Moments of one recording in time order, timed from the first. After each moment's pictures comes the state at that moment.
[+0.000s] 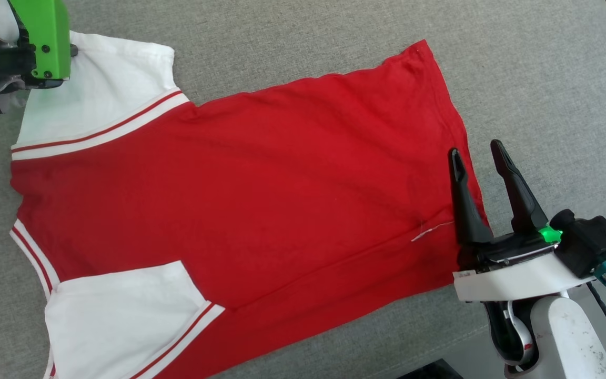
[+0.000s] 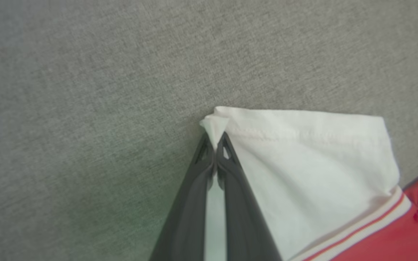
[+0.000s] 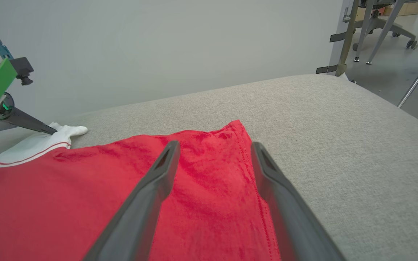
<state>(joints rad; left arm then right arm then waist) -1.31 0.58 -0.80 0.86 -0.97 -0.10 0.82 -0.17 -0.06 0.17 -0.09 0.29 0.13 -0.25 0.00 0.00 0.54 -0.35</state>
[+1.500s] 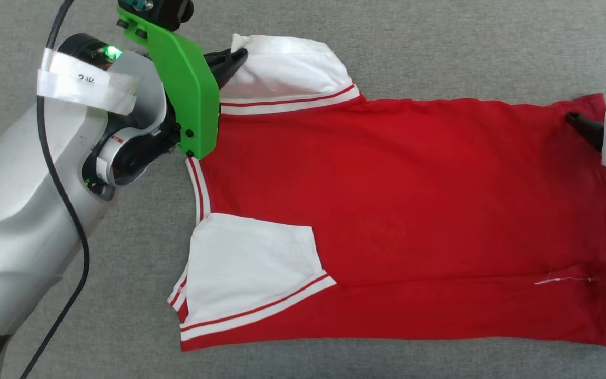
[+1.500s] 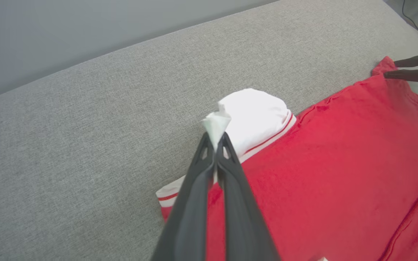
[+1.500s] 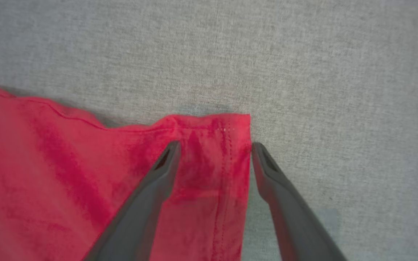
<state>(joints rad) -1.02 0.59 -0.79 0.11 -0.99 0.01 0.51 -0.75 -0.52 0.18 0.33 0.52 0.13 0.87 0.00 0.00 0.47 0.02</state>
